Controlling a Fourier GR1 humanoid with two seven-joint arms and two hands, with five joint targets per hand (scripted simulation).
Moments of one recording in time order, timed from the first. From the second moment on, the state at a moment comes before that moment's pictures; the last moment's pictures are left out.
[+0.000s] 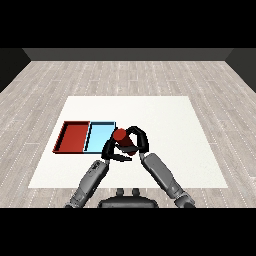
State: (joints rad) left arm -0.26 0.00 -0.38 -1.25 0.21 0.20 -0.35; right arm -0.42 0.00 0.47 -1.33 -0.21 -0.51 -0.28
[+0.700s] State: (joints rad) left arm -0.31 0.00 -0.47 -1.19 0.29 0.24 -0.37; right arm -0.48 0.00 0.55 -1.31 -0.30 -0.56 -0.30
